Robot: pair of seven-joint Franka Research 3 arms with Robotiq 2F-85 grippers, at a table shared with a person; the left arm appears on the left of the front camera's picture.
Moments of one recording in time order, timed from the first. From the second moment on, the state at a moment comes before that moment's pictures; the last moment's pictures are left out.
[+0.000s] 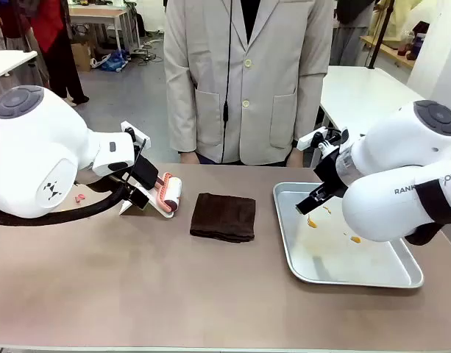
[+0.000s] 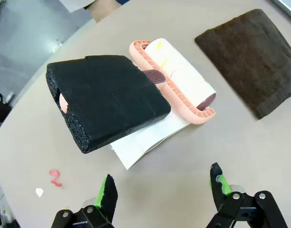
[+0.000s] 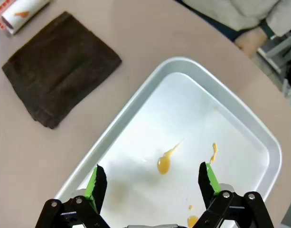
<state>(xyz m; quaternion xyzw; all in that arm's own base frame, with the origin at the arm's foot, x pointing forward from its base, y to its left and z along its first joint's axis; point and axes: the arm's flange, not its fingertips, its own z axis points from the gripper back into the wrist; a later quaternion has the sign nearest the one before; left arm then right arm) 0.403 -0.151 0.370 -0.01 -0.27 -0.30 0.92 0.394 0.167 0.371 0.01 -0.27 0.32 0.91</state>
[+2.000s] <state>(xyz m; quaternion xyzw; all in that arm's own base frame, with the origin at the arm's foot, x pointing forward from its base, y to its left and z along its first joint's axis) 0.349 -0.119 0.461 -0.16 -0.17 -0.19 0.95 0.349 0.112 0.442 0.20 -0.13 0.18 0.95</state>
